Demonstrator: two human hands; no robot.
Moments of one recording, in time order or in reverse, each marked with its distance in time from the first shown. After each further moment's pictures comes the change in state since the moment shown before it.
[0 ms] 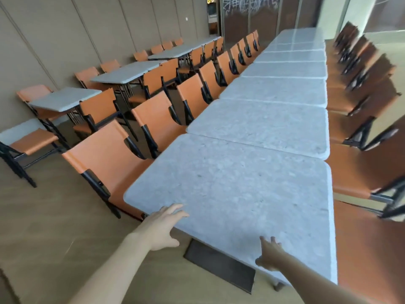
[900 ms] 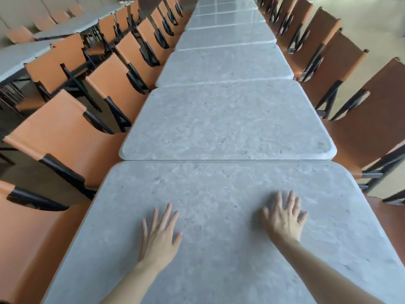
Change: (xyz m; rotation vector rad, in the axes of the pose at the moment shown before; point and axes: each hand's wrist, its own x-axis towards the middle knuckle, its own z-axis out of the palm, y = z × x) left_hand 0.428 -0.104 0.021 -0.019 0.120 0.021; right_hand 0.289 -0.028 -0.154 0.309 0.565 0.518
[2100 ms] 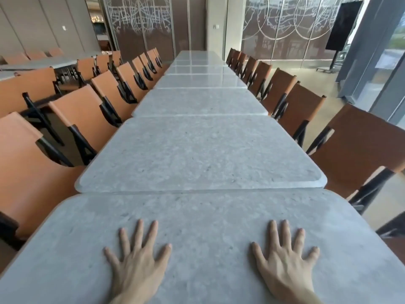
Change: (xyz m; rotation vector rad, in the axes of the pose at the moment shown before) left_hand 0.121 0.012 0.017 -0.022 0.217 -0.176; right_hand 0.029 -0.020 0.019 -0.141 0.126 0.037
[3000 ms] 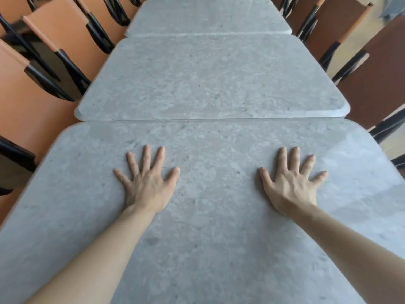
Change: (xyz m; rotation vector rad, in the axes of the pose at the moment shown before) left_hand -0.011 -0.009 0.008 0.015 -0.032 0.042; right_hand 0.000 0.010 0.018 -0.054 -0.005 -0.090
